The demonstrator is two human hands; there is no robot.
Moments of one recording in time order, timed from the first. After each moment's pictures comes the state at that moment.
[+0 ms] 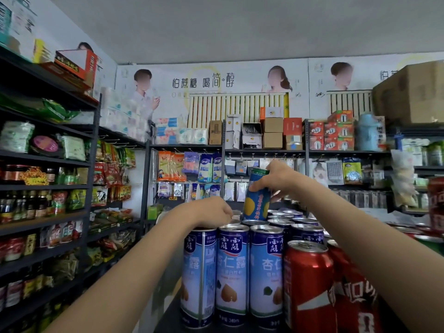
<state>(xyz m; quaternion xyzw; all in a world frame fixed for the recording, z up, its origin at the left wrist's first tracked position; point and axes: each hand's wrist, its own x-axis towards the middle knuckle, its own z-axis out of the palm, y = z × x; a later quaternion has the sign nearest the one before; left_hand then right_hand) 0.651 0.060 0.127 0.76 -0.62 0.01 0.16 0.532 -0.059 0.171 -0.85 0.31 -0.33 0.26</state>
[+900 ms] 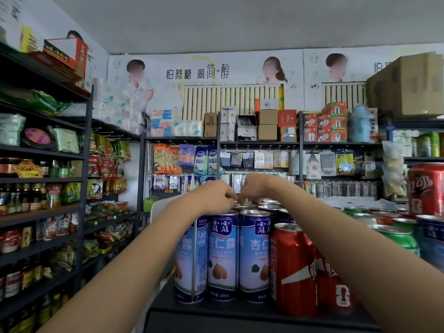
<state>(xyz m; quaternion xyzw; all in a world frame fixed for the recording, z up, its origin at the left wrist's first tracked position) 0.622 0.068 0.124 0.74 -0.64 0.09 0.19 0.545 -0.045 0.148 -0.92 0.35 -0.16 0.09</state>
